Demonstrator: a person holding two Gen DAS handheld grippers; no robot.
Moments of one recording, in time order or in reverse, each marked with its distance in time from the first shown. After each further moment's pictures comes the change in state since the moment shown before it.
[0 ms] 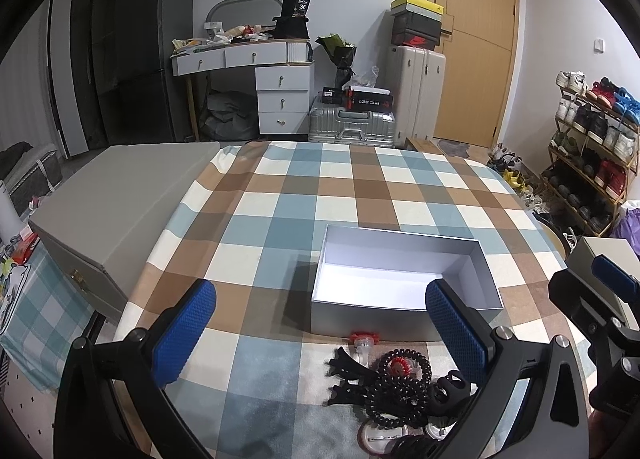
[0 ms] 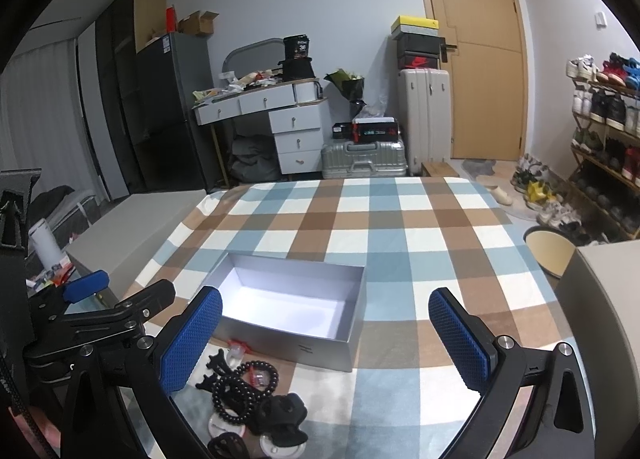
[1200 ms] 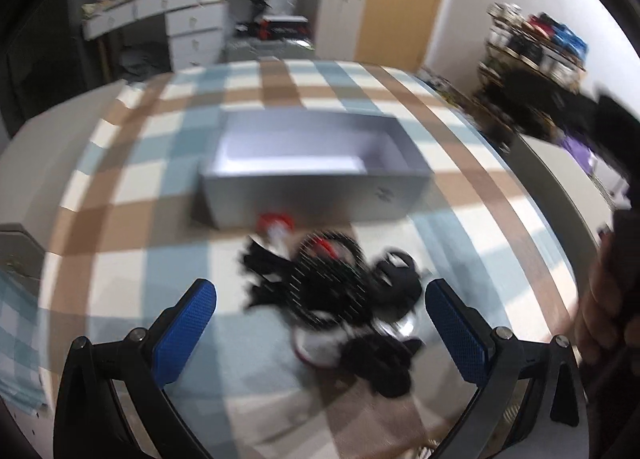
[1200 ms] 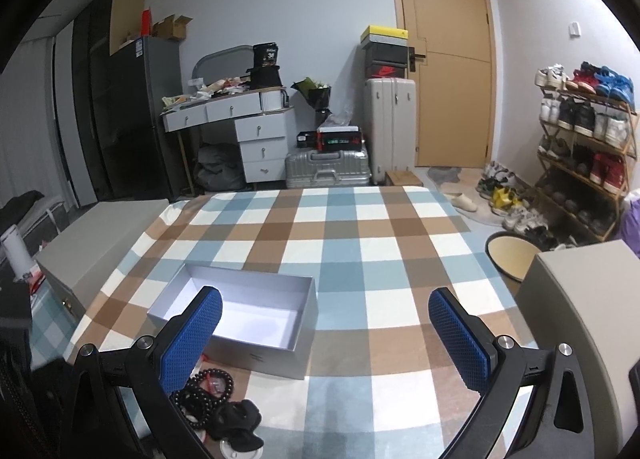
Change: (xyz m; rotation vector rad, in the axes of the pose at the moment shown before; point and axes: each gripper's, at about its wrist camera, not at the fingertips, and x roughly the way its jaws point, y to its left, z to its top) left arm 0.005 -0.032 -0.056 0.150 0.275 -0.290; right arm -0.008 -0.022 0.005 0.012 -0.031 -0.131
